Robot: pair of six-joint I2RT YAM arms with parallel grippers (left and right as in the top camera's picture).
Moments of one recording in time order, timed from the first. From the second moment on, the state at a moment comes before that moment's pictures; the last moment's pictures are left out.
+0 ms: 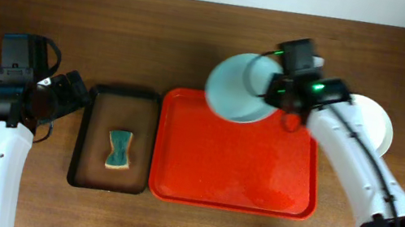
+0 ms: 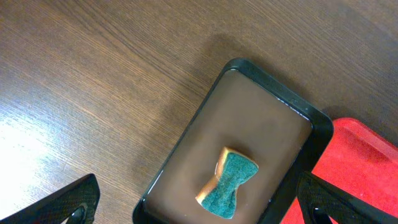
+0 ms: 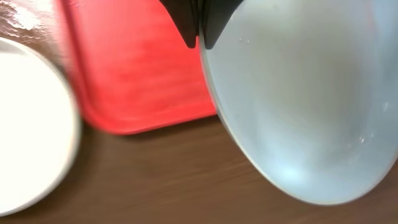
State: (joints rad) left arm 0.15 1.30 1.31 -1.12 -0.09 -0.44; right arm 0.26 1.70 1.43 -0.84 0.16 0.52
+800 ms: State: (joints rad) left arm 0.15 1.30 1.31 -1.12 -0.09 -0.44; right arm -0.40 1.70 1.19 -0.86 -0.04 0.38
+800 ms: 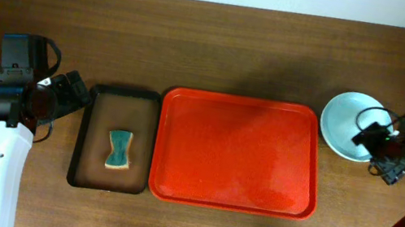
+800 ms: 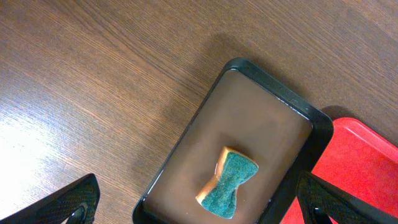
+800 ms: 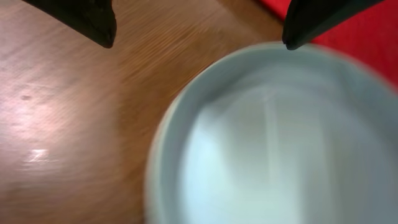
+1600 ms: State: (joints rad) left arm 0.15 1.30 1.31 -1.12 -0.09 -0.44; right arm 0.03 1.69 1.19 -0.89 -0.10 0.16
